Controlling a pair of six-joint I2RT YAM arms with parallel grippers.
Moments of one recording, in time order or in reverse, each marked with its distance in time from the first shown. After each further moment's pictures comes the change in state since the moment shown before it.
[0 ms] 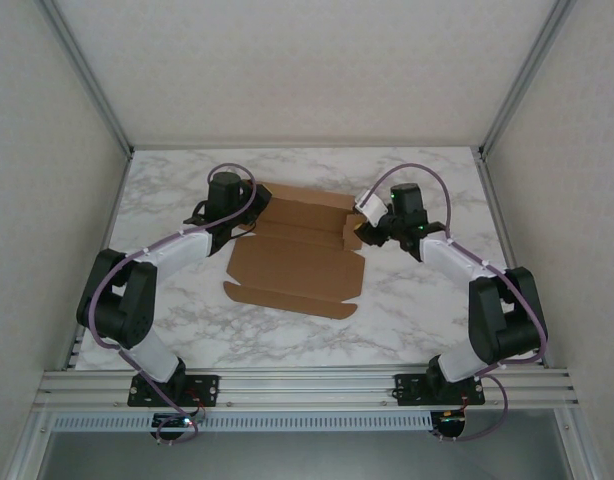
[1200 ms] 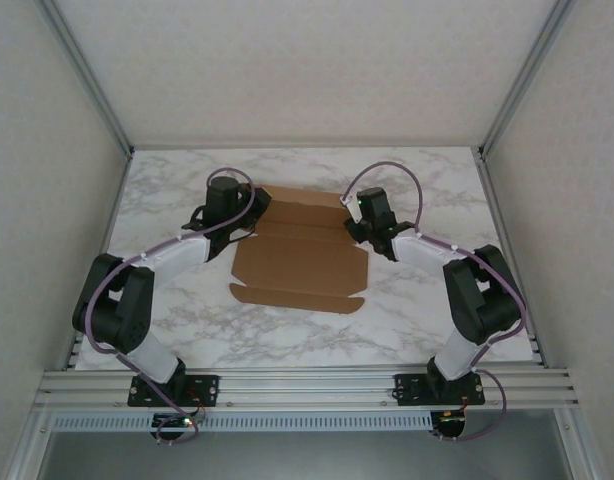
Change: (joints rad) left arm 0.000 -0.035 -0.056 0.041 0.022 -0.035; right arm 0.150 0.161 0.064 0.082 0.452 0.317
